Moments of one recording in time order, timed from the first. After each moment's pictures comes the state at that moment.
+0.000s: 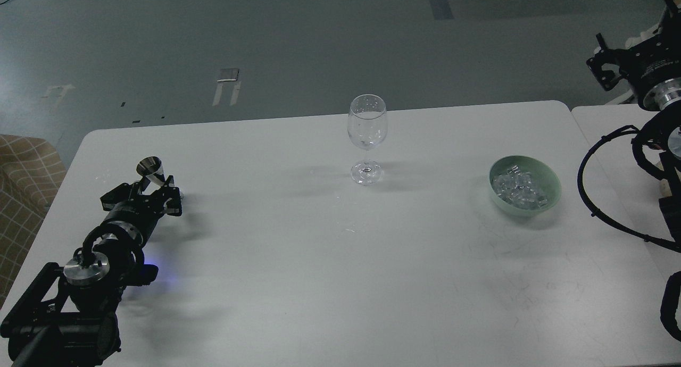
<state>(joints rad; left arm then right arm) -0.24 0.26 -1.40 -0.94 -0.40 -0.05 0.04 0.63 -0.32 1.55 0.79 -0.25 0.17 -0.02</state>
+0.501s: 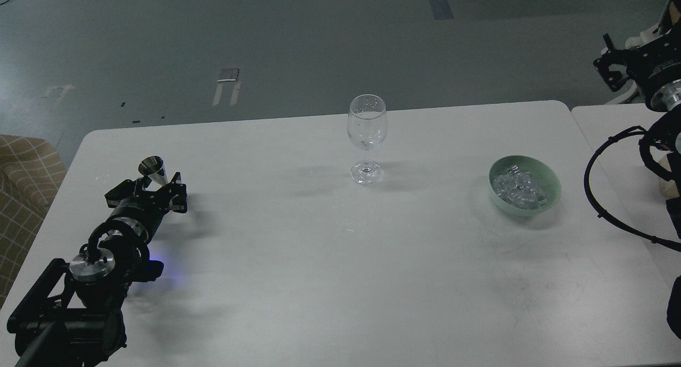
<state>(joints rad) -0.25 0.25 -1.39 -0.94 -0.40 -0.05 0.04 0.63 -0.34 1.55 0.79 -0.25 0.17 -0.02</state>
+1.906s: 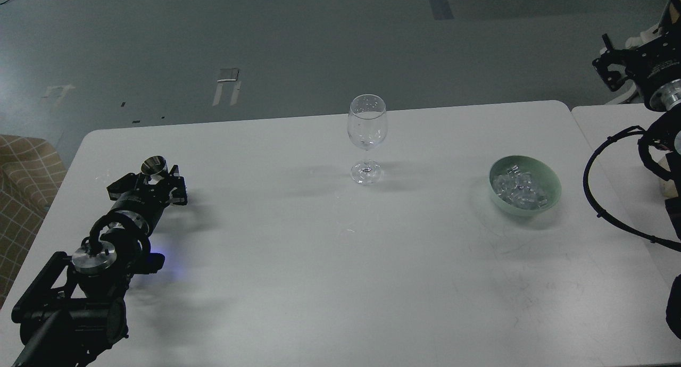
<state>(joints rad) -0.31 0.24 -1.39 -0.86 -0.40 -0.09 0.05 0.63 -0.34 1.54 0.78 -0.25 0.17 -0.02</state>
